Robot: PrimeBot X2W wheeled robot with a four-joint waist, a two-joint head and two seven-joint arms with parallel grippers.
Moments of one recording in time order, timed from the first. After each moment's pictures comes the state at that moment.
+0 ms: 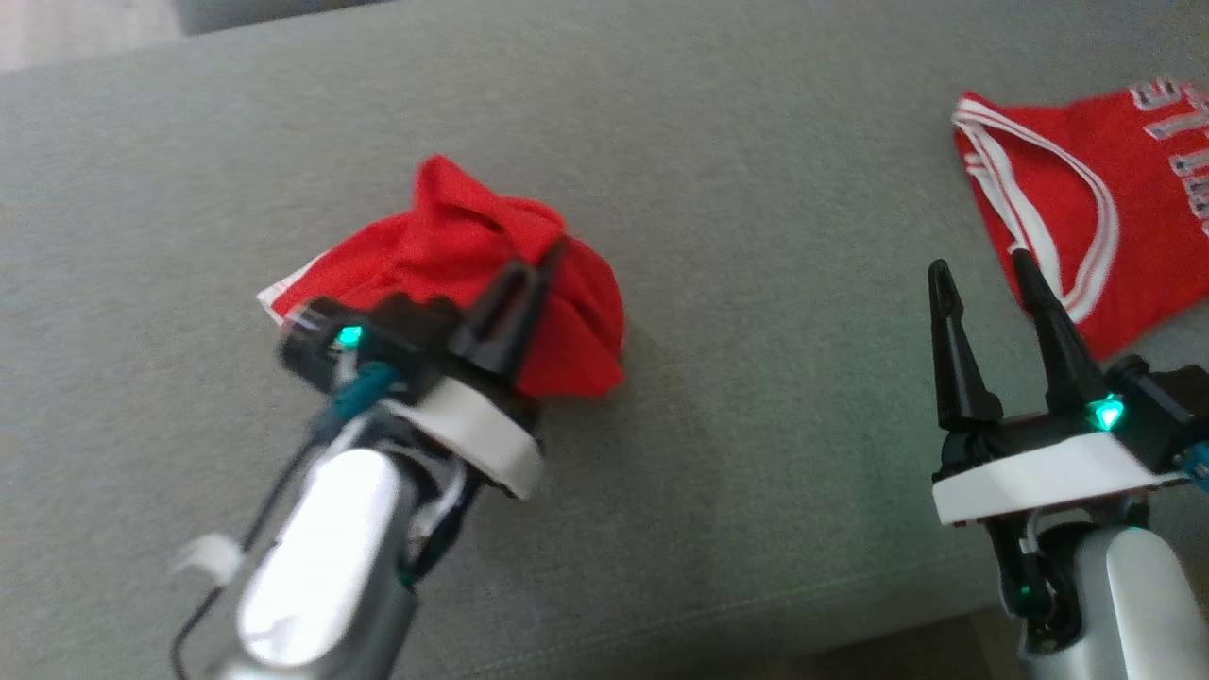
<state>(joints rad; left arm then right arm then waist) -0.36 0.11 -0.45 0.11 -0.19 -0.11 -0.09 -0.07 -0.05 0.04 -0.11 0.20 0.13 0.01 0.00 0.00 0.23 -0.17</state>
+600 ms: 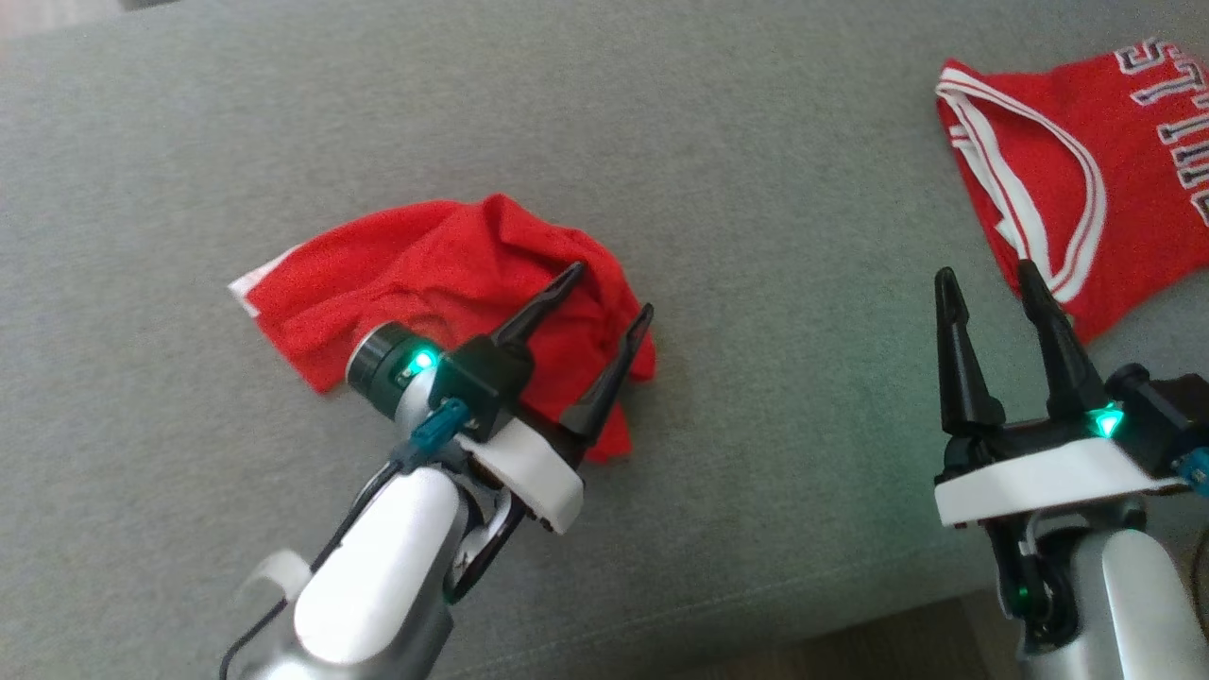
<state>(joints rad) -0.40 0.10 -0.60 0.28 -0.16 -0.10 -0.20 -0.08 -0.05 0.03 -0.05 0.21 0.13 -0.03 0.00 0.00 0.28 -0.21</state>
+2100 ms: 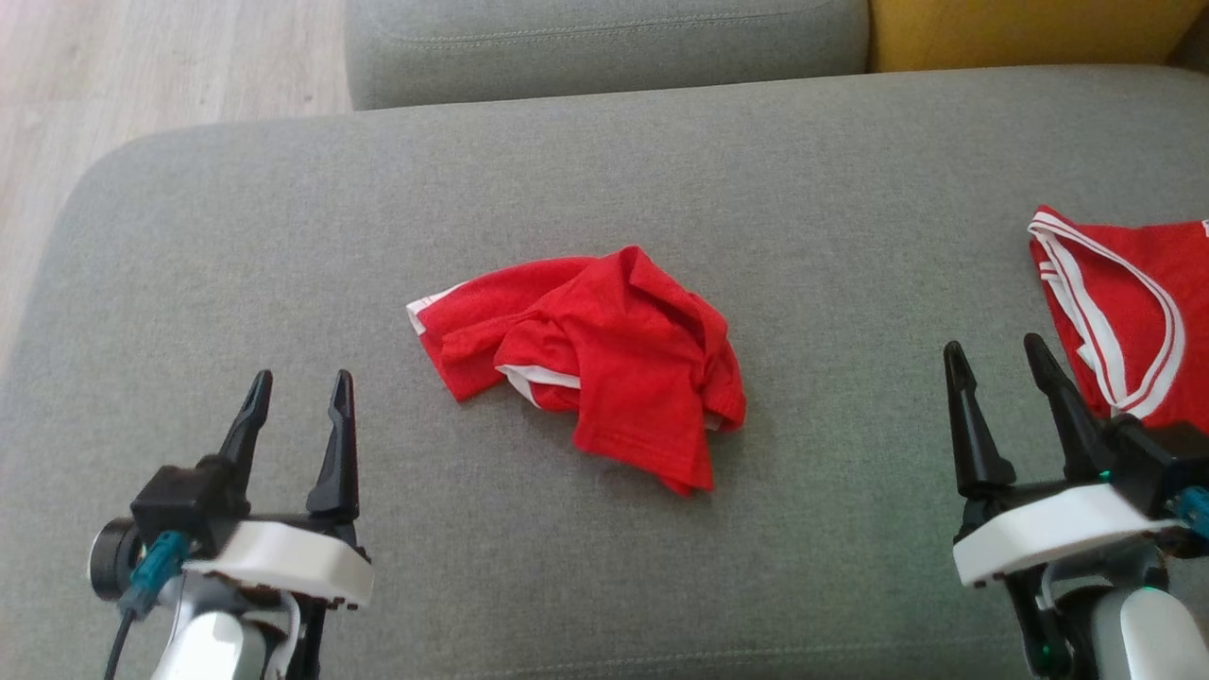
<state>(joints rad) -0.02 0.25 -0.27 0.06 -0.33 0.15 -0.21 0.04 -0.05 -0.01 -0.09 0.16 0.13 0.08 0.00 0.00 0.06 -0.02</state>
